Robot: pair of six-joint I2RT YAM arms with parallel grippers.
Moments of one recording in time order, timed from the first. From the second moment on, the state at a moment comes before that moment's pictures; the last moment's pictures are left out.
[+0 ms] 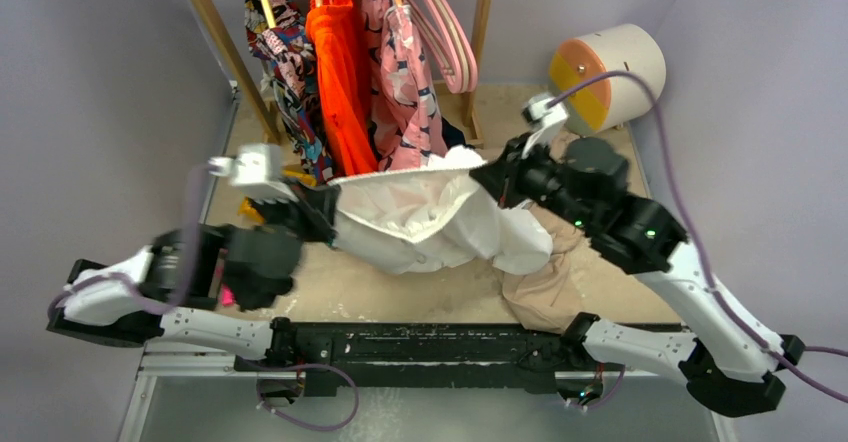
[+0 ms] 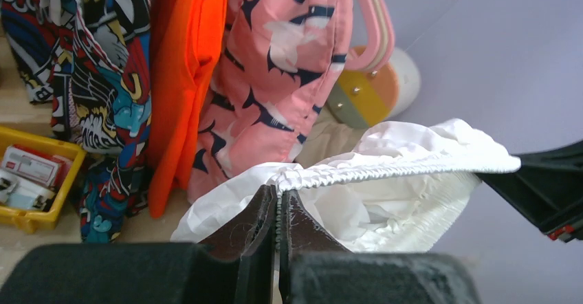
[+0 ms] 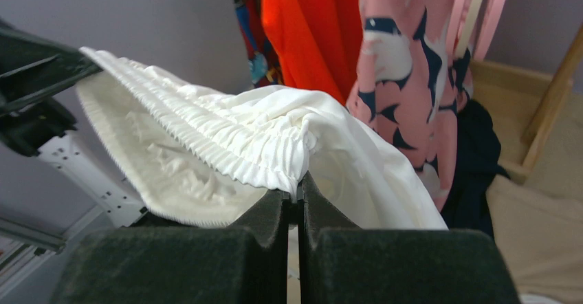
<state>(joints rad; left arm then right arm) -1.57 0.91 1.58 -1.02 -1.29 -0.82 0.81 0.98 1.46 -0.62 0.06 0.32</state>
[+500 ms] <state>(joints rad) -1.57 1.08 2.05 -0.82 -1.15 -0.32 0.82 1.04 1.60 -0.58 -0.11 0.20</state>
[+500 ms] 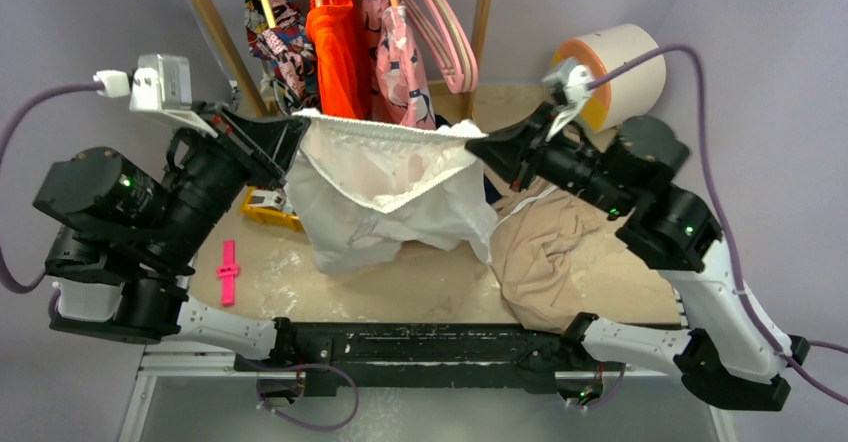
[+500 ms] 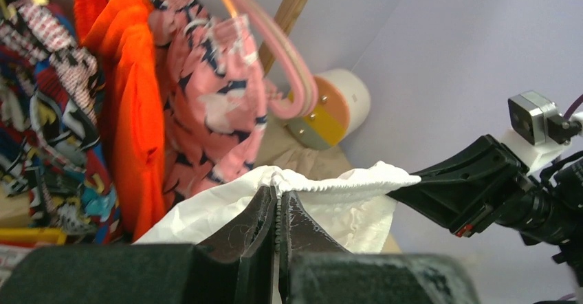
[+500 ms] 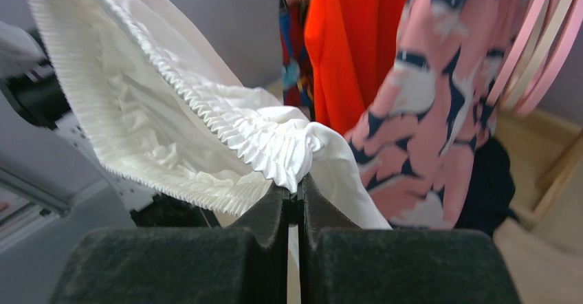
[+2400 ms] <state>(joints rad) -1.43 1.01 0.87 -0.85 -1.18 -1.28 0.82 0.90 0.50 -0.12 0.03 0.66</state>
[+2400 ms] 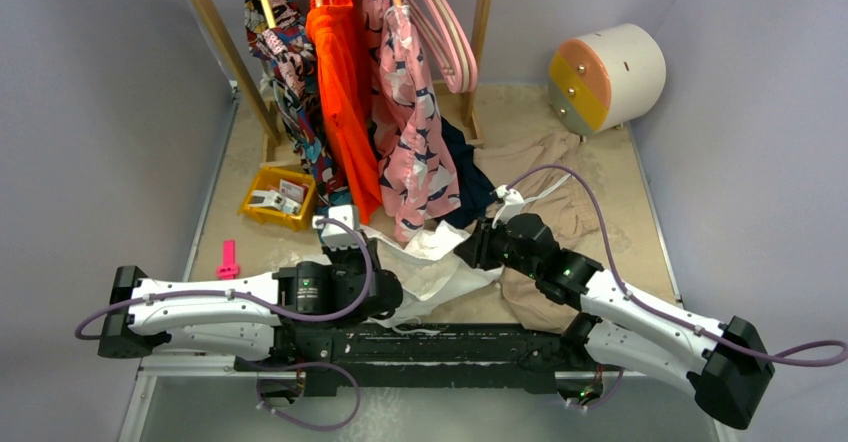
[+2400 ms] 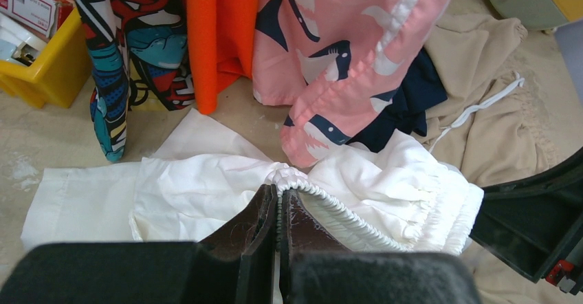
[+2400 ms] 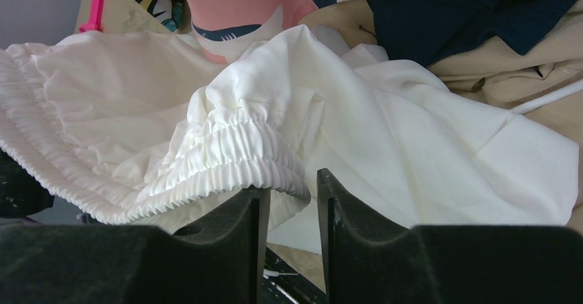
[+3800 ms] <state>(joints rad) -1.39 0.88 1.15 -0.98 -1.16 -1.13 0.82 0.82 0.86 -0.27 0.08 0.41</state>
